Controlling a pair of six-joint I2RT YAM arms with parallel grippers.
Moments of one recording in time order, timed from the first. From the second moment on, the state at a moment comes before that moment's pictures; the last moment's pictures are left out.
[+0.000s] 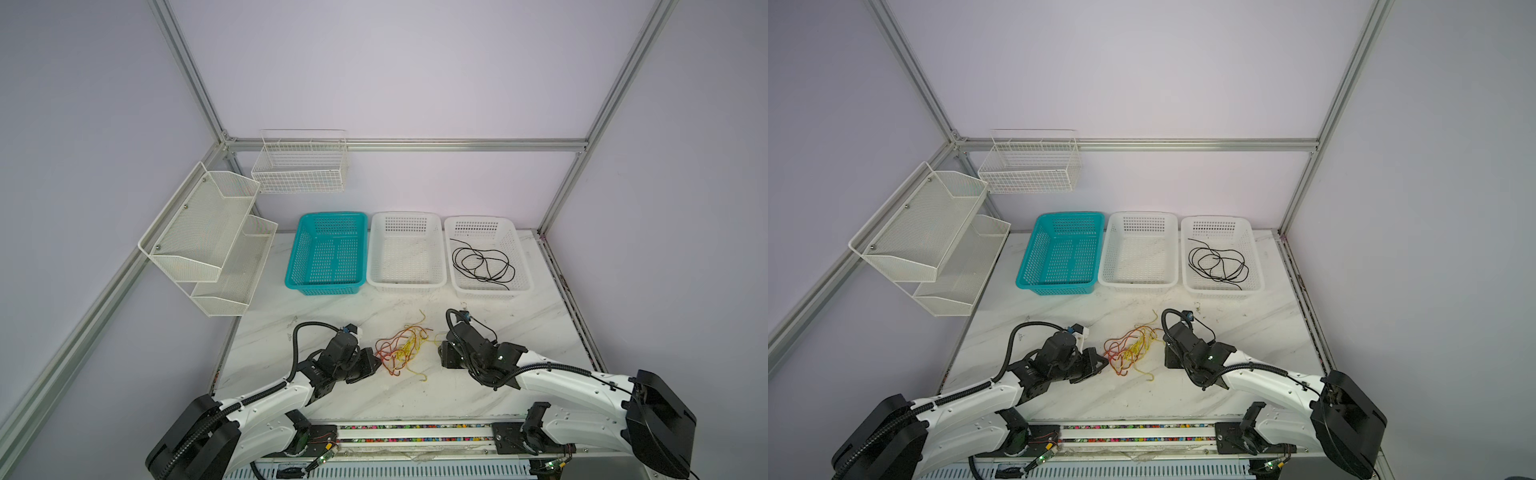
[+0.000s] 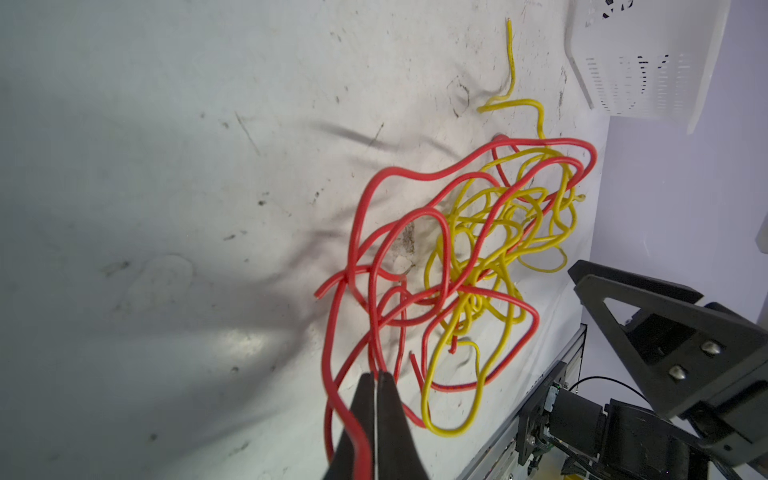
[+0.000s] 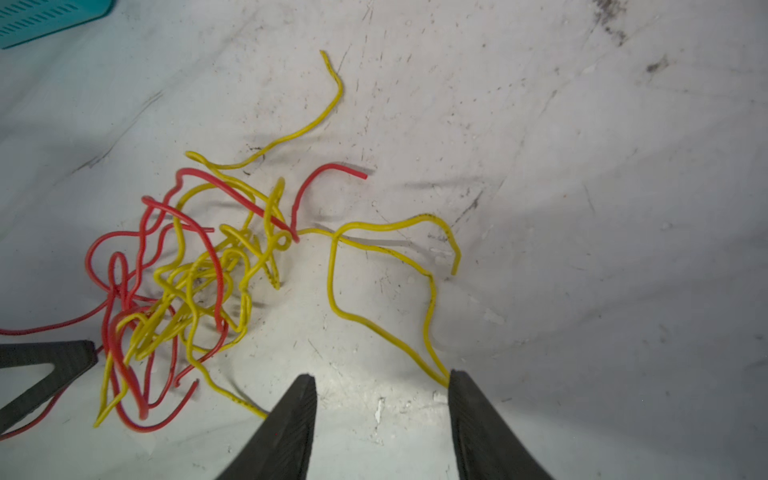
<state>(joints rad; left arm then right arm) -0.65 1.06 0.30 -0.01 0.25 -1.00 0.91 1.19 0.57 -0.35 0.23 0.84</state>
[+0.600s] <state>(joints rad) -0.65 1.05 0.30 -0.04 0.22 -0.99 0.93 1.27 0.56 -0.25 0.29 0.82</state>
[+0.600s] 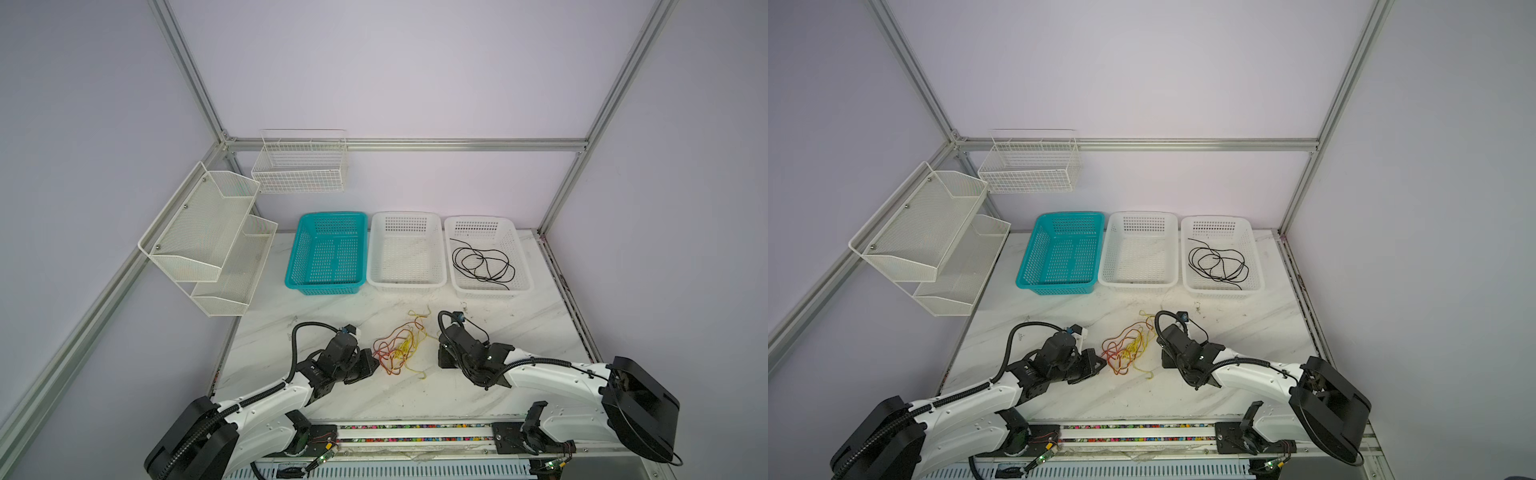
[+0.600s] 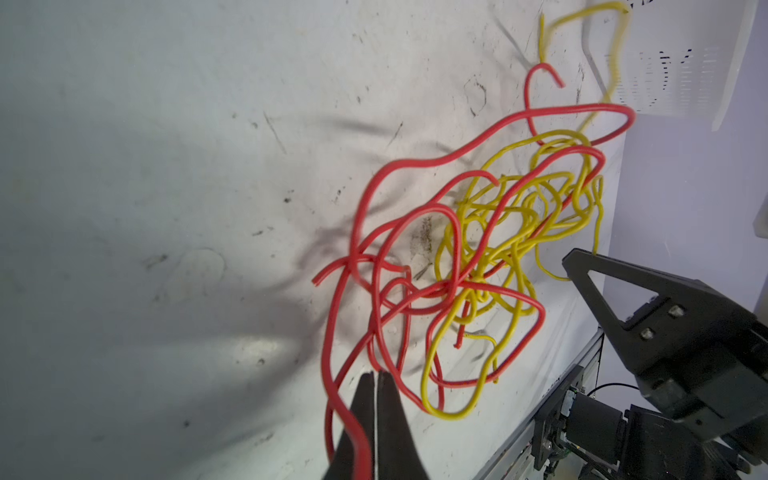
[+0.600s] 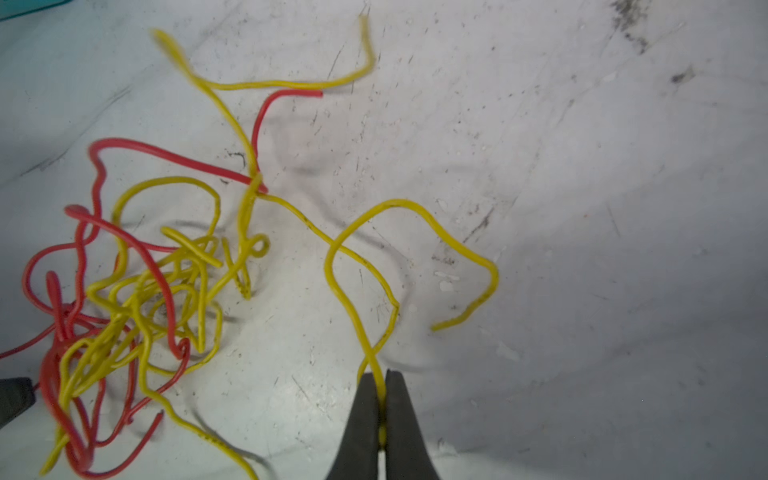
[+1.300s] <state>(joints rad) -0.59 0.96 0.30 -0.14 0.17 -0.94 0.93 0.95 0.84 -0.71 0.24 0.82</state>
